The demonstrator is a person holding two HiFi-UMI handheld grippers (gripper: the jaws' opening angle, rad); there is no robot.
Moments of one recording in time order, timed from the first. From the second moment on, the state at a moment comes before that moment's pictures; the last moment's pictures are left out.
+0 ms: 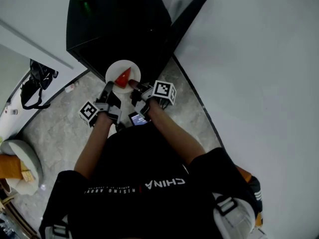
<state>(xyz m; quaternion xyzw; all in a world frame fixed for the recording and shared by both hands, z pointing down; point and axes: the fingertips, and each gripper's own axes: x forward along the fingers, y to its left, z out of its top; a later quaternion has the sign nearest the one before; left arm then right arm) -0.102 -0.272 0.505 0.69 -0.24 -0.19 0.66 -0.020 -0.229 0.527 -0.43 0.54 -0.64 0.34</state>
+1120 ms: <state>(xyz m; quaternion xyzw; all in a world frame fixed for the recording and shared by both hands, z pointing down) -0.072 -0.315 0.560 0.70 -0.28 -0.16 0.63 0.011 -0.285 0.584 -0.46 0.50 -0.65 0.36</state>
